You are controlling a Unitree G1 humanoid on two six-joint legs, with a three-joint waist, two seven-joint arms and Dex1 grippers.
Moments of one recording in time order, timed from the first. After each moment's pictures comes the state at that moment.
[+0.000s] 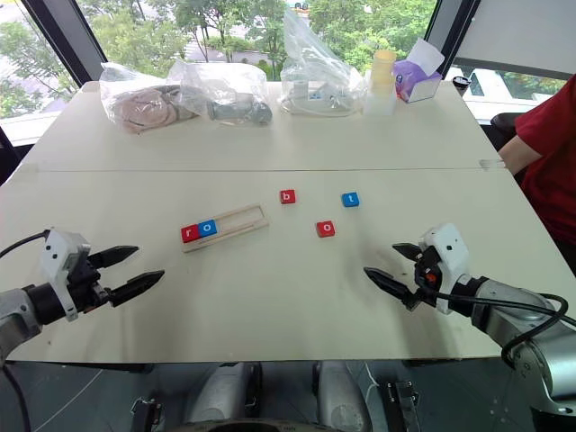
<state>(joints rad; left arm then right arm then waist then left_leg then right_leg) 0.24 0.76 0.46 -0.40 -0.60 0.58 -0.84 0.13 -0.76 -0.31 -0.48 0.61 0.73 0.71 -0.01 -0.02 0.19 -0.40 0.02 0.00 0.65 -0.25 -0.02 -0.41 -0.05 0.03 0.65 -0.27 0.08</state>
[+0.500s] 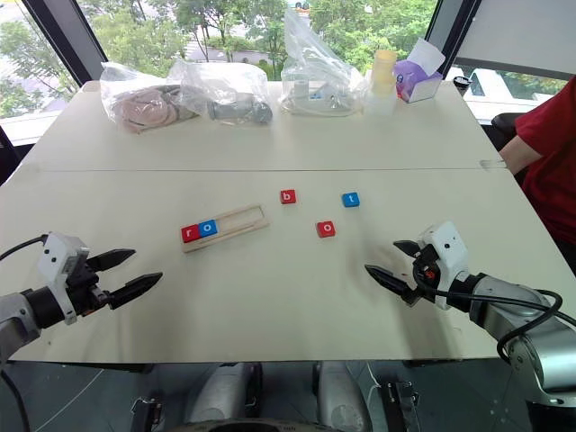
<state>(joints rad) 0.26 0.76 0.46 -0.39 -0.60 0.57 -0.82 0.11 -0.76 -0.29 -0.44 0.57 0.69 0.72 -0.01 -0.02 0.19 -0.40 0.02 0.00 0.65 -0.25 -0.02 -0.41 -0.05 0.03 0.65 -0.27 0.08</state>
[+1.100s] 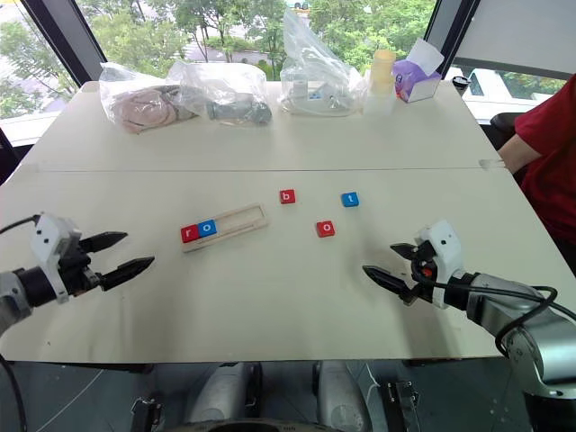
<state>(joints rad) 0.03 0.88 0.36 -0.16 -0.49 0.44 -0.94 -0.01 -0.76 -0.24 -0.48 0.68 0.87 0.71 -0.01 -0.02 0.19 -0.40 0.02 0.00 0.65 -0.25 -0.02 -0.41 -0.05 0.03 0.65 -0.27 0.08</state>
